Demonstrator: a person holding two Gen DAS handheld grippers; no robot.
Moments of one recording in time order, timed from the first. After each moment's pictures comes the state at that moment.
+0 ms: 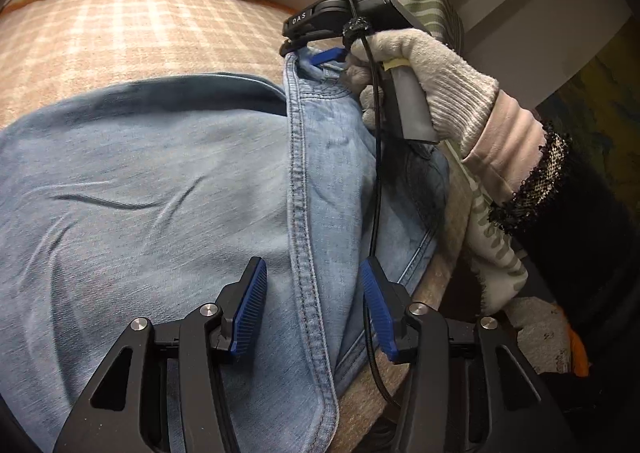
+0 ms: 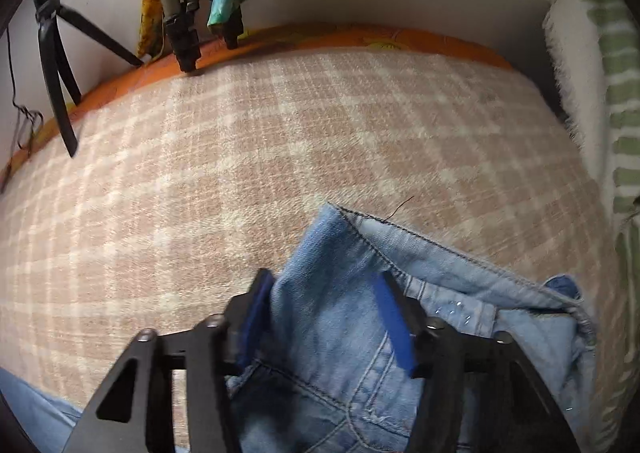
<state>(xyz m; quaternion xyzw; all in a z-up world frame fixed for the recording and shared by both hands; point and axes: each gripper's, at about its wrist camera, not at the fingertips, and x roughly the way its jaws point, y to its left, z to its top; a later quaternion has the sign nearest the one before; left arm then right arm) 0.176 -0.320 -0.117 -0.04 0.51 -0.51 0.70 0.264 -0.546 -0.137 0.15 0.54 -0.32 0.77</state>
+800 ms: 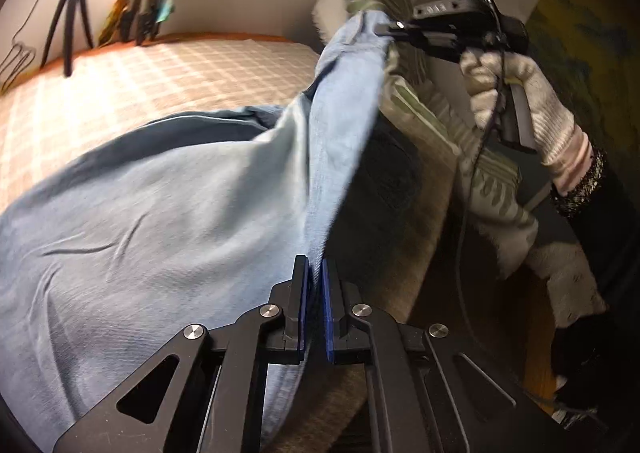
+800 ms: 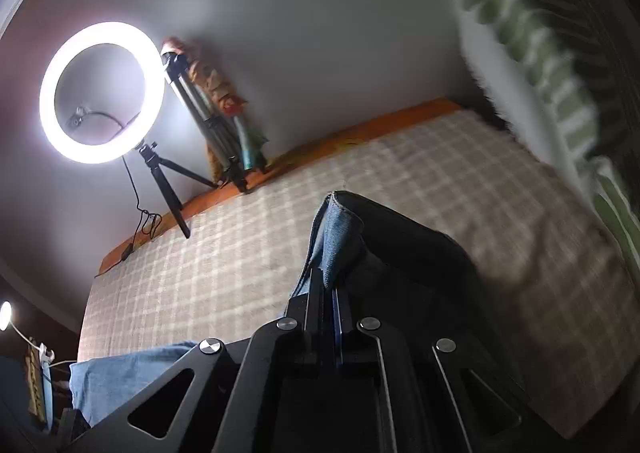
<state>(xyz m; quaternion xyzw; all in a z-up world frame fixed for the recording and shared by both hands) 0.137 -0.345 -0.094 0.06 0.43 -0.56 0.71 0.052 -0.558 0.012 0.25 0.35 -0.27 0.86</state>
